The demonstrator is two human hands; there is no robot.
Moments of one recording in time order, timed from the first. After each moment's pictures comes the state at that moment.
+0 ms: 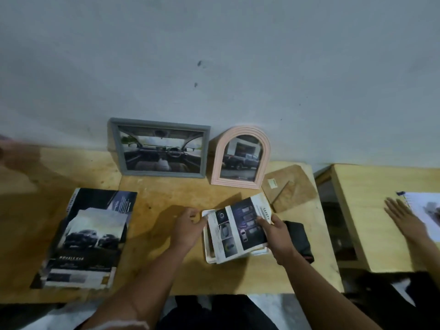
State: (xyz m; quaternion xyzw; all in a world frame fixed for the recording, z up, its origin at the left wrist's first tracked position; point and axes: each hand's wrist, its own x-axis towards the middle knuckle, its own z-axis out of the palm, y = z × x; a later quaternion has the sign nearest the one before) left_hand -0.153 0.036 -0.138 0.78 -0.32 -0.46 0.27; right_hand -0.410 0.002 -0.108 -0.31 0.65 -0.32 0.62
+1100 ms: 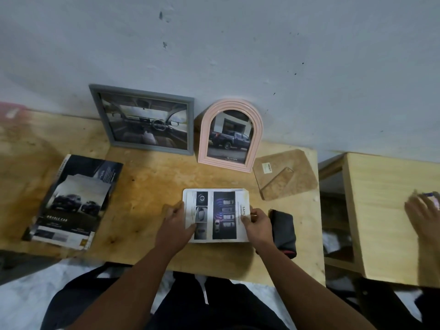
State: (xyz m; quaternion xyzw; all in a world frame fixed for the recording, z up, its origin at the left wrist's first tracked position) left_hand -0.220 0.080 -0.167 0.81 -0.45 -0.36 0.11; right_hand -0.463 -0.010 -0.174 -0.46 0.70 -0.15 0.52
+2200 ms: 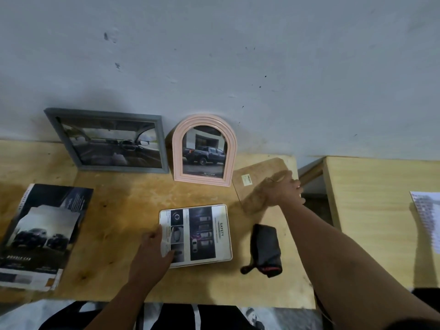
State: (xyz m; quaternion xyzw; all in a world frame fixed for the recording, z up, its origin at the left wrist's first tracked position) left_hand -0.214 0.083 -0.196 0.81 -0.47 -0.34 0.07; right_hand -0.537 -0.200 -0.174 -0.49 0.83 0.06 0.26
